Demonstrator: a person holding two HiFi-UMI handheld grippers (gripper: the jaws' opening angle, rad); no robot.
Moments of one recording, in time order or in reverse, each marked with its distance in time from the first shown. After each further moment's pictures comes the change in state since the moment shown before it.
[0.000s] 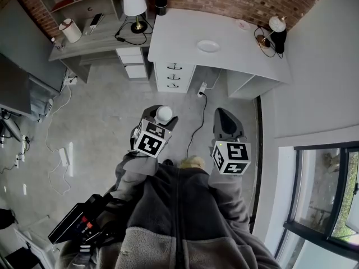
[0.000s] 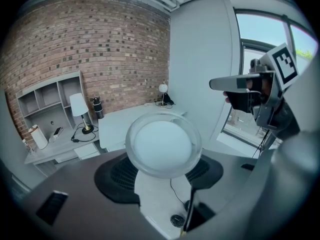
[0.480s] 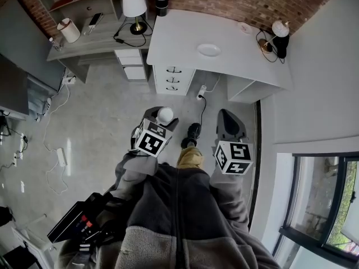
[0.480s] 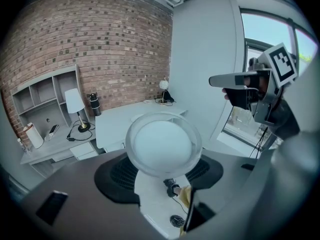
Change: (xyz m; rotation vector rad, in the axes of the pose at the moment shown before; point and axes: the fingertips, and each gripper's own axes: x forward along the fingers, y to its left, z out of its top) left arm 0.023 0.010 0.008 -0.015 0.029 -0.027; right arm 0.023 -0.025 0.006 0.002 0.018 -0.016
